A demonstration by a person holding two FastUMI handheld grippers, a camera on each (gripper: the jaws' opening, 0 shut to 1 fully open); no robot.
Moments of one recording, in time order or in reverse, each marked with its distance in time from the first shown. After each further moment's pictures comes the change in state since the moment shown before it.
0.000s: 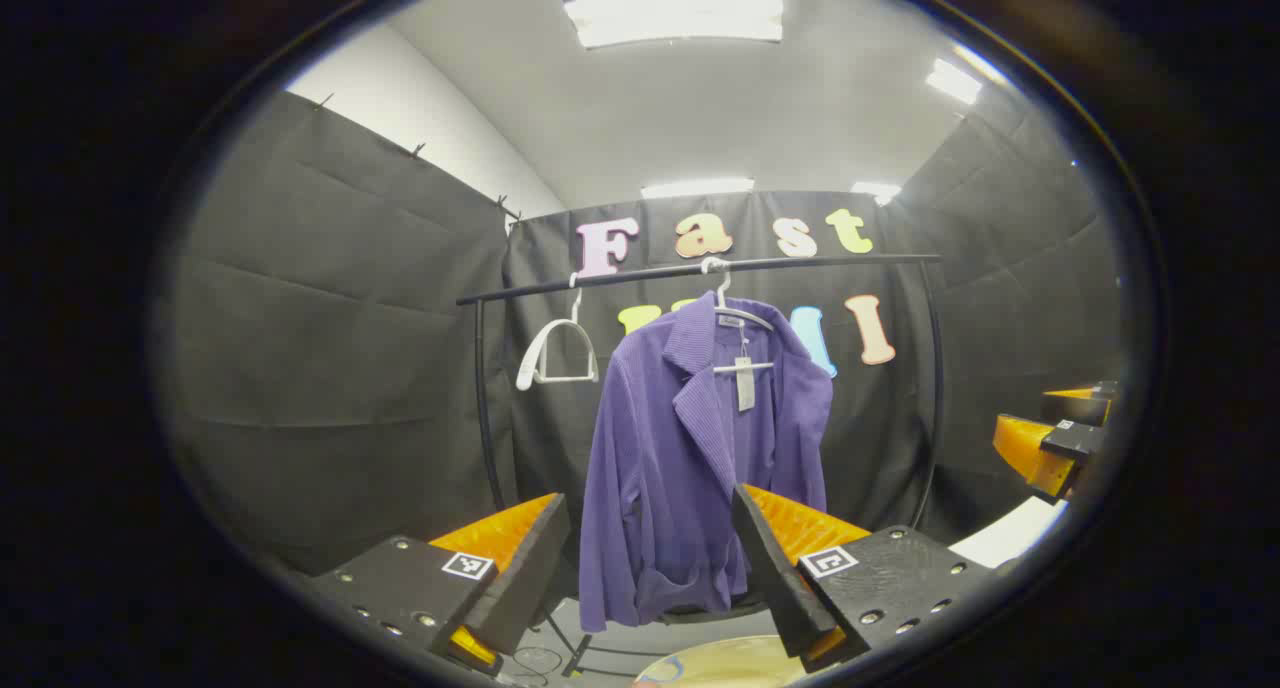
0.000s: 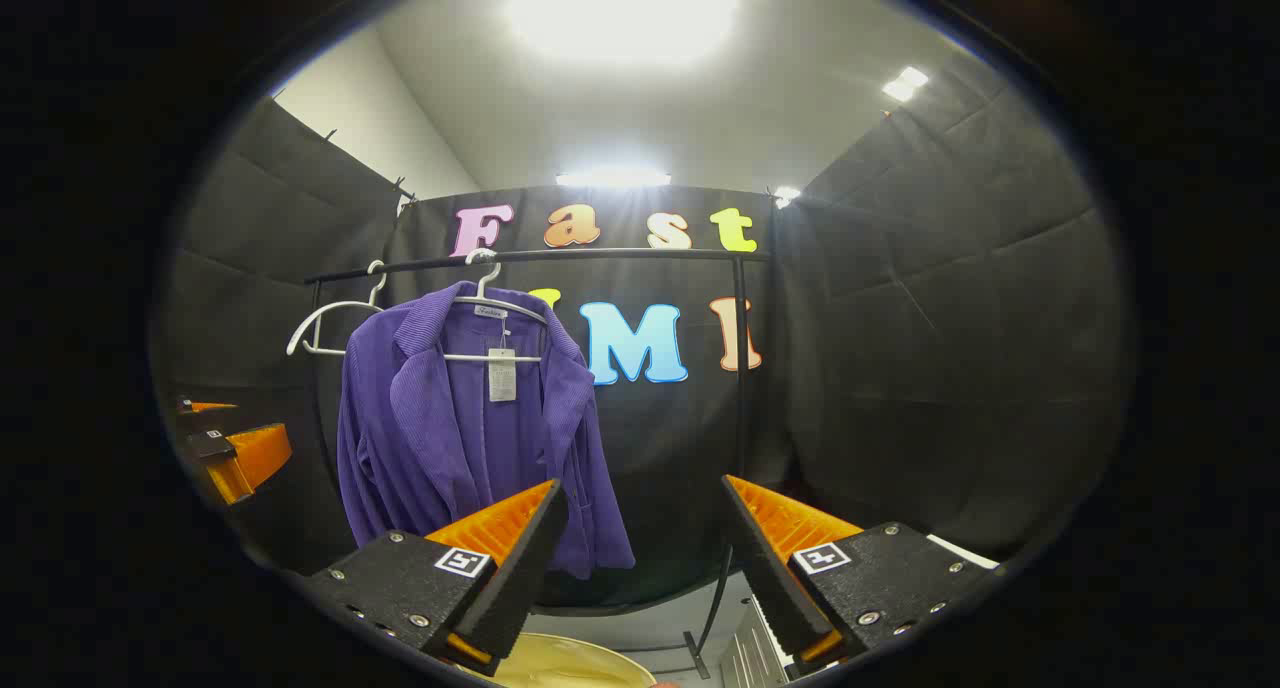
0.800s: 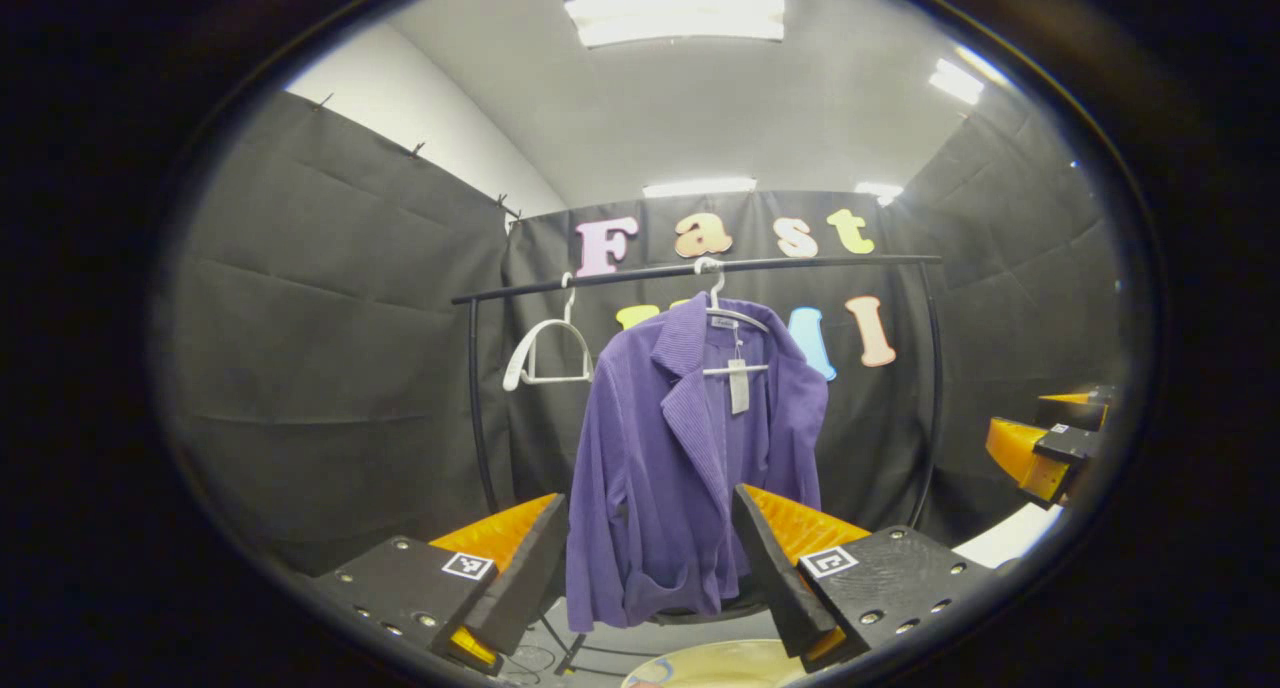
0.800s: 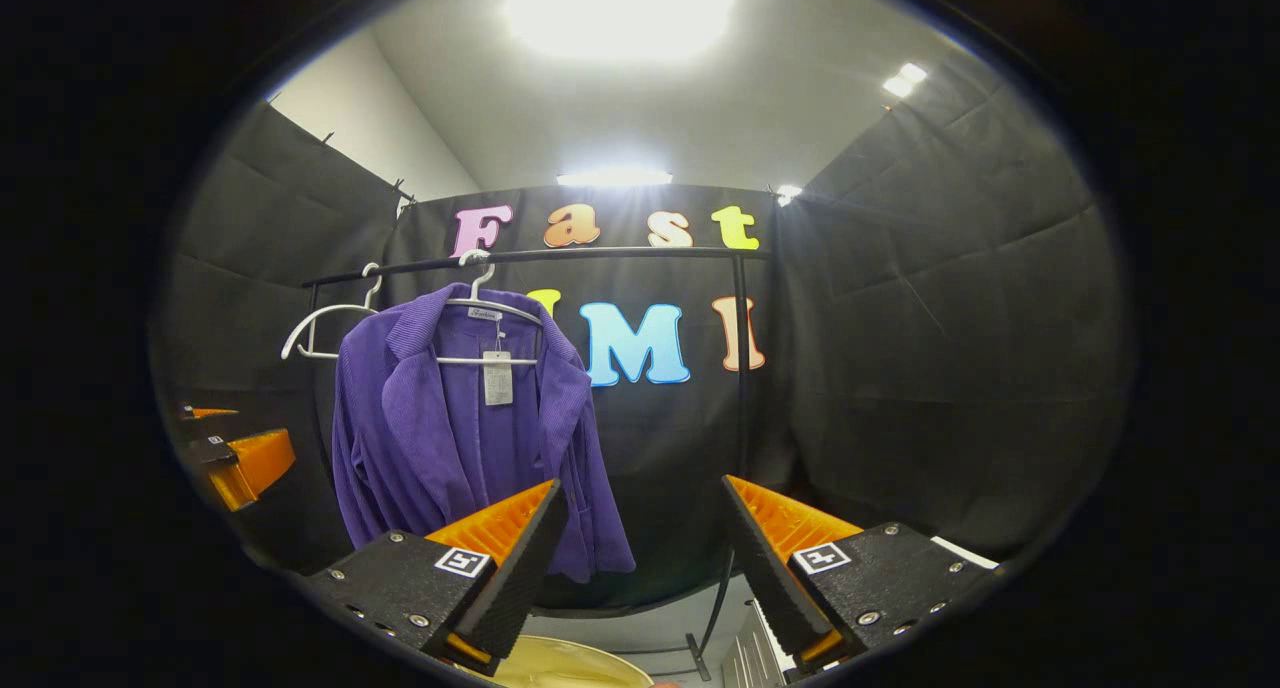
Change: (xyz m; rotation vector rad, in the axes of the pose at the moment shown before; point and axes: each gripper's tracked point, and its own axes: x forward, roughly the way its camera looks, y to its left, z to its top) left arm 0.007 0.000 -0.002 -0.015 0.004 -0.002; right arm 0.020 -0.008 0.005 0.012 -0.001 0.016
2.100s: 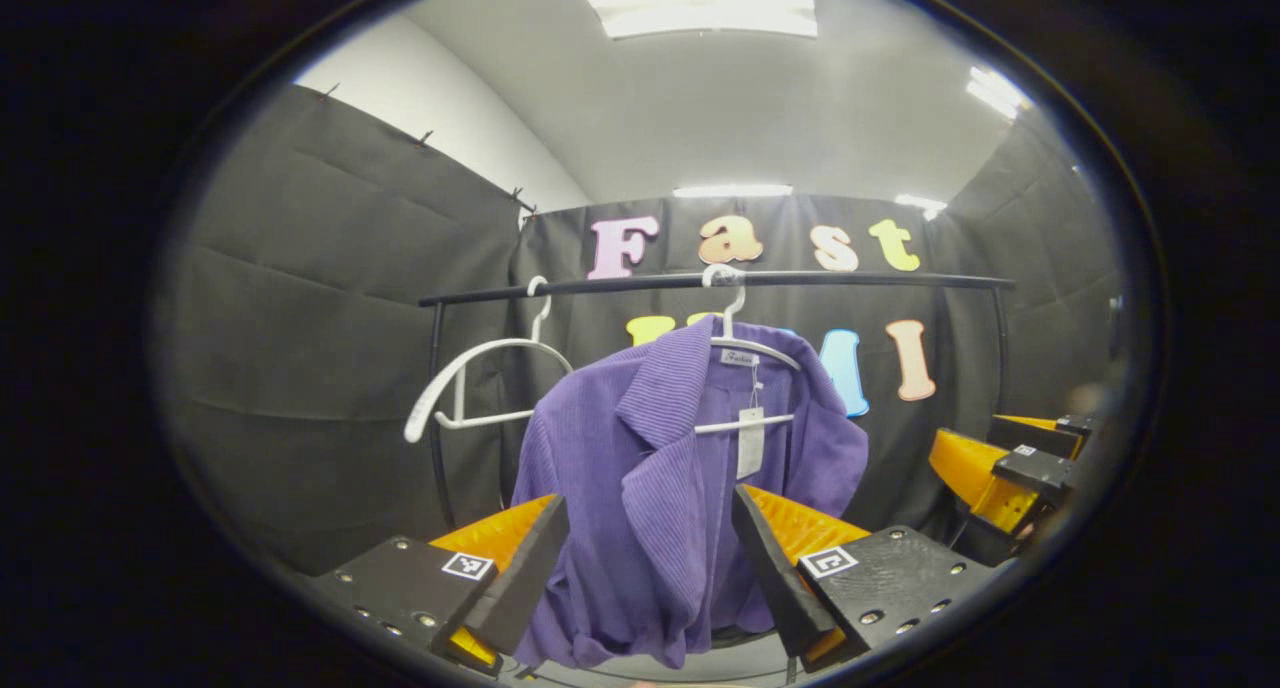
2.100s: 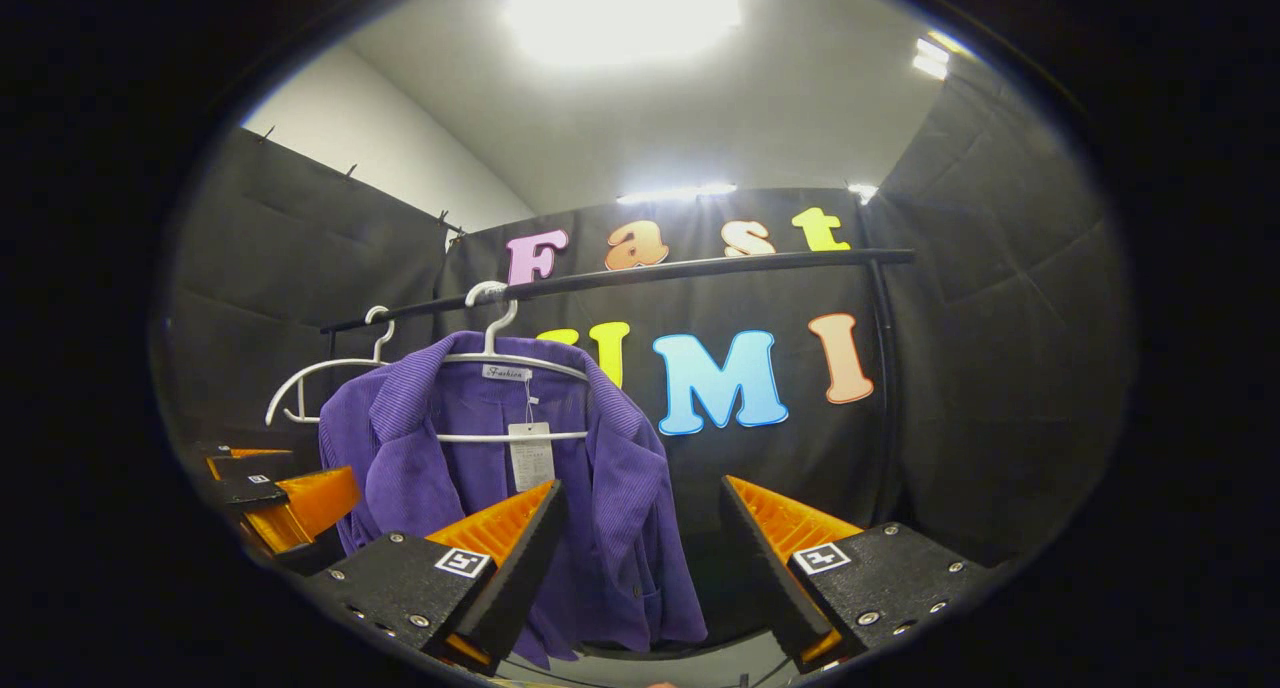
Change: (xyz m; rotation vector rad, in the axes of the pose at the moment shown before) left arm 0.084 -0.009 0.018 -0.057 -0.020 0.066; right arm 0.182 0.062 0.049 0.056 -0.068 0.266
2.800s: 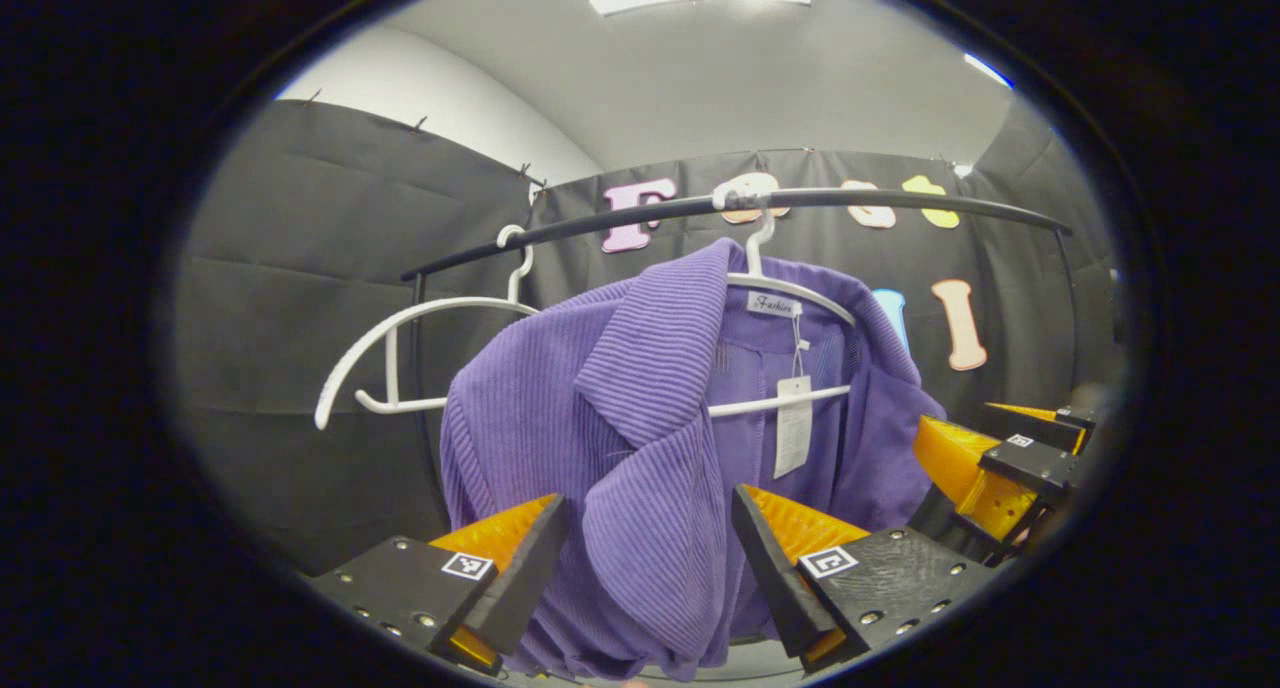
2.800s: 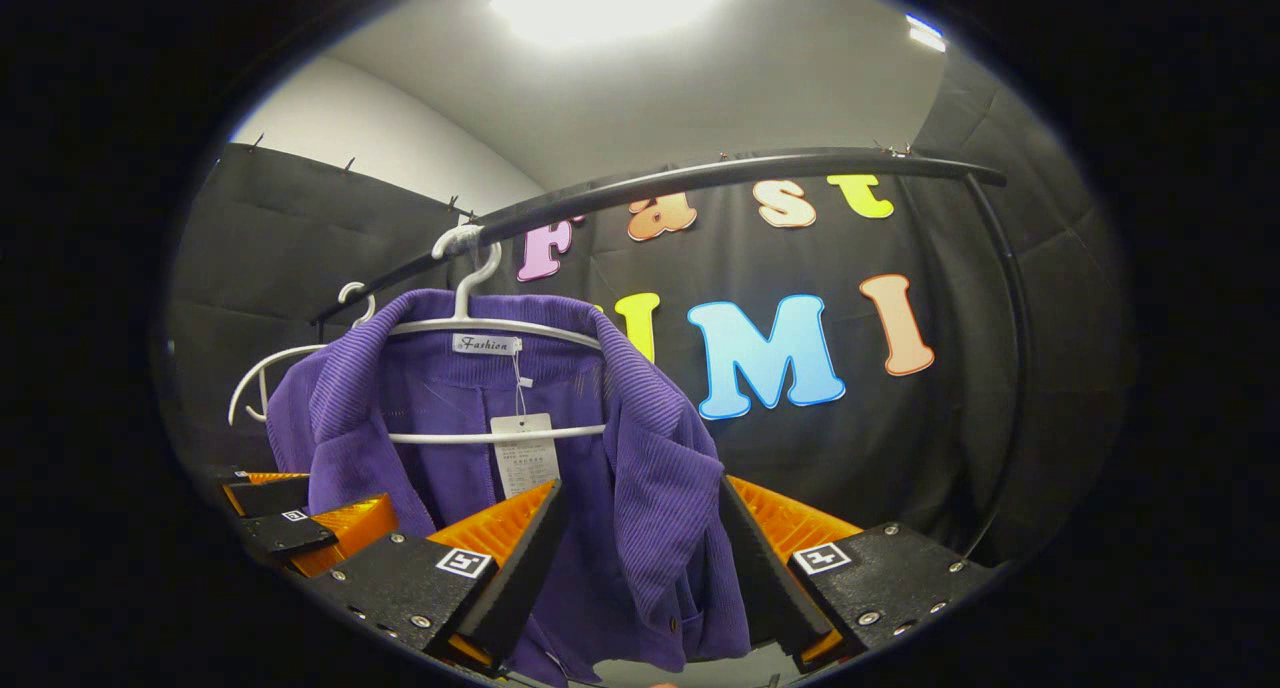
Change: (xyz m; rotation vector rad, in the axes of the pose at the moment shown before) left arm 0.083 -0.005 -0.044 0.047 0.090 0.114; right arm 0.109 0.021 -0.037 0.050 0.056 0.086
